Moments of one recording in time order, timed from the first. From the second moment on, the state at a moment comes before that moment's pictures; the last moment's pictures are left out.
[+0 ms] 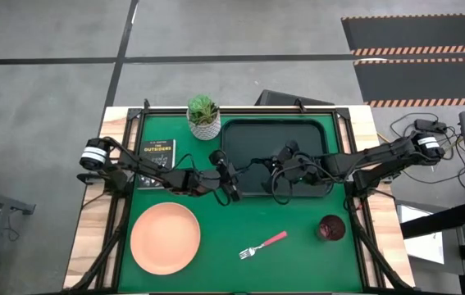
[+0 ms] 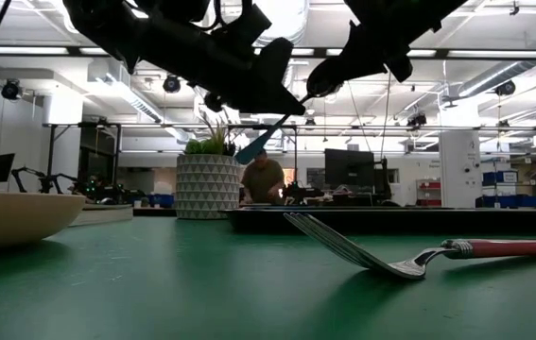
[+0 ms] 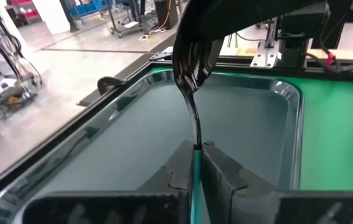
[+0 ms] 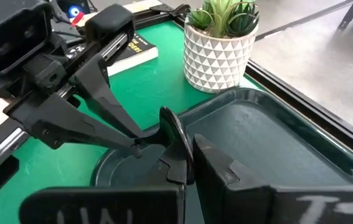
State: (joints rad) left arm -0.13 1.72 0.89 0.57 -0.62 -0.05; right arm 0.14 1.32 0.91 -0.17 0.58 0.38
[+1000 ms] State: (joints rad) left arm -0.08 1.72 0.85 0.41 -0.65 -0.54; right arm 0.14 1.28 0.90 -0.21 0.74 0.30
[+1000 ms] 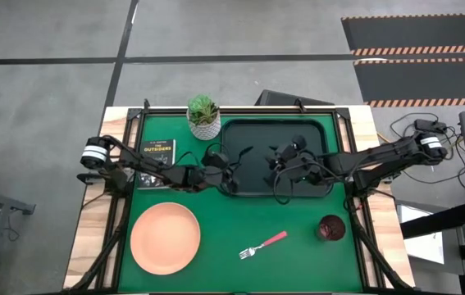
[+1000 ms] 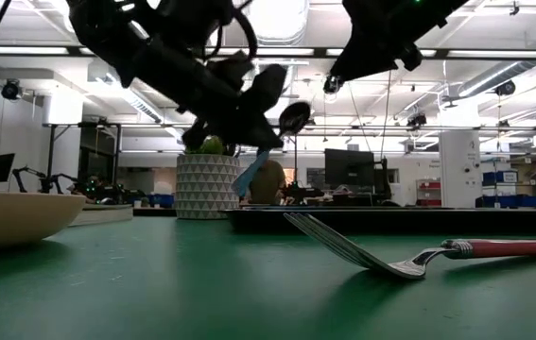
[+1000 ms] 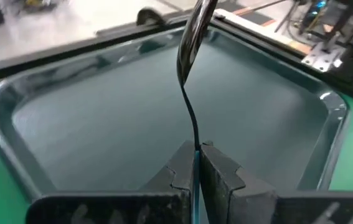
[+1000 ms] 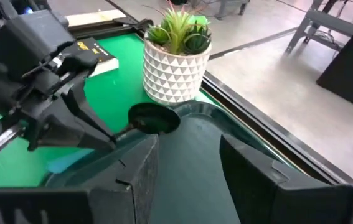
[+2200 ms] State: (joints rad) left arm 0.01 1.86 0.93 0.28 -0.60 -0.76; right arm 0.14 1.22 0.90 -0.37 0.74 0.34
